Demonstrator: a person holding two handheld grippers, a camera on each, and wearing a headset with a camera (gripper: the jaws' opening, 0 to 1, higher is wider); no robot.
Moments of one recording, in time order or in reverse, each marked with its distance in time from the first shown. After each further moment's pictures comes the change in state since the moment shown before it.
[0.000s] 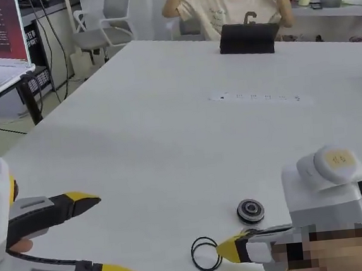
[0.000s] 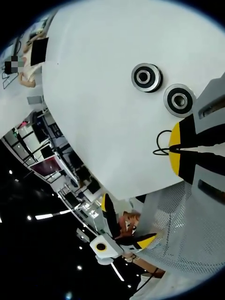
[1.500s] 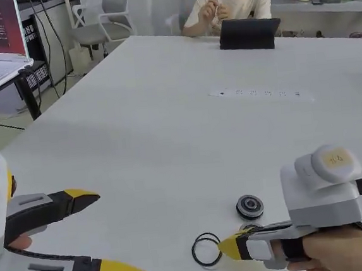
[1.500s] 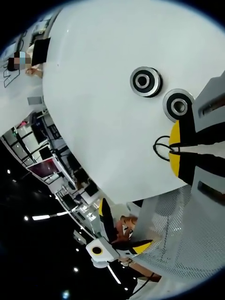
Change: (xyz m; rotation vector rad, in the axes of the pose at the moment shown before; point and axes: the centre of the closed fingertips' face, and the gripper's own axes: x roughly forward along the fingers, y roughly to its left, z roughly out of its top) left arm 0.000 -0.001 -0.001 -0.020 -0.002 -0.003; right arm 0.001 -0.009 -0.006 -0.024 0.015 -0.032
